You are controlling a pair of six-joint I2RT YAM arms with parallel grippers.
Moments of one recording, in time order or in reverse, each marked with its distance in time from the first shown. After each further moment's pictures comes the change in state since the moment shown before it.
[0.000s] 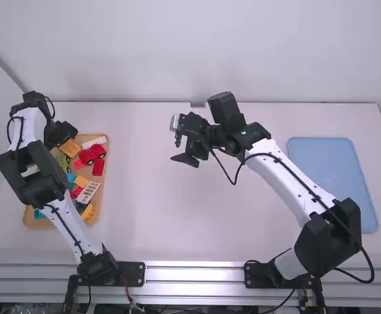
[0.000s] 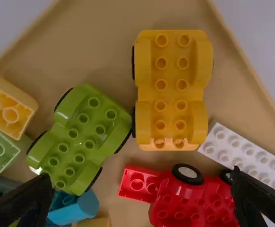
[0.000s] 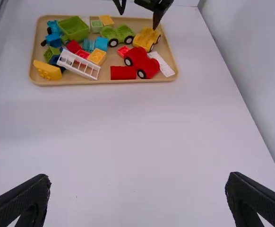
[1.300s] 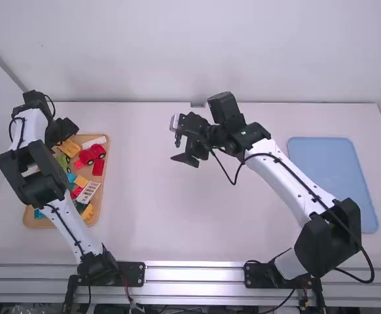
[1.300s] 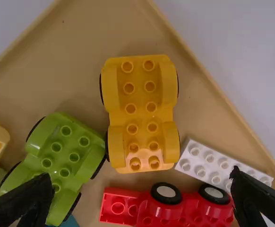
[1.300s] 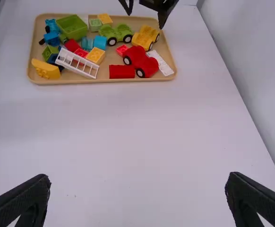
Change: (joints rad) left arm -0.002 0.000 -0.027 0.113 0.045 0.050; right arm 0.000 0.000 0.000 0.001 0.008 -0.003
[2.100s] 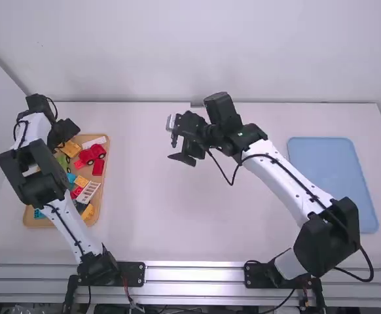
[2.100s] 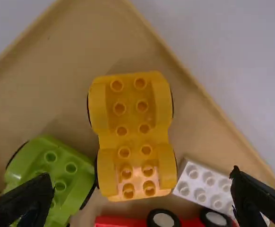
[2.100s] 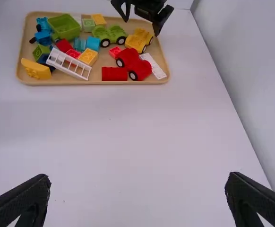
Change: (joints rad) left arm -0.001 0.000 -0.081 0.155 0.000 0.016; right arm 0.032 0.006 0.000 0.047 0.048 -0.001
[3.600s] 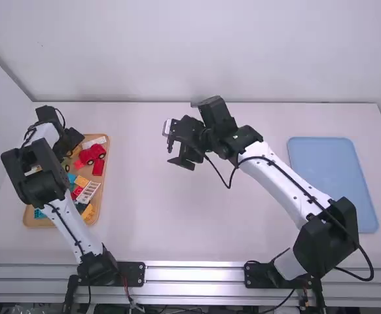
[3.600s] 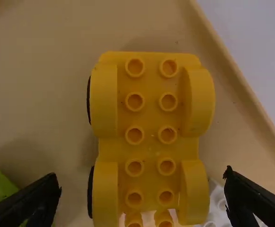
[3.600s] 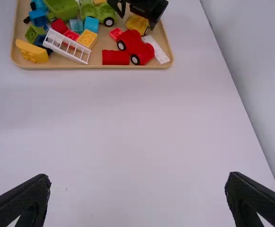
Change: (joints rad) left arm -0.006 0.000 -0.187 0.203 -0.029 -0.107; right arm 0.034 0.001 0.000 -0.046 0.081 -0.008
